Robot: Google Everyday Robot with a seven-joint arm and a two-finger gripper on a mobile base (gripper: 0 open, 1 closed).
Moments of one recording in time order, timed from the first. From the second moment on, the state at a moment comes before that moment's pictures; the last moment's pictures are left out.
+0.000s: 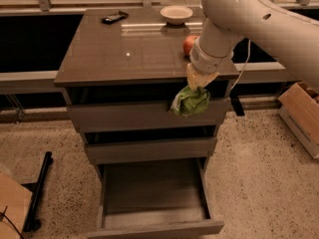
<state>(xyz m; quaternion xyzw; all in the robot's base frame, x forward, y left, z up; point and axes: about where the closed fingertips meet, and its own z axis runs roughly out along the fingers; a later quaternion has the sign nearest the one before) 0.624 -0.125 0.843 -0.14 0.98 0.05 0.15</state>
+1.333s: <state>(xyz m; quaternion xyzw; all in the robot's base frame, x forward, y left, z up) 0.594 -0.151 0.835 -0.16 0.98 0.09 0.10</state>
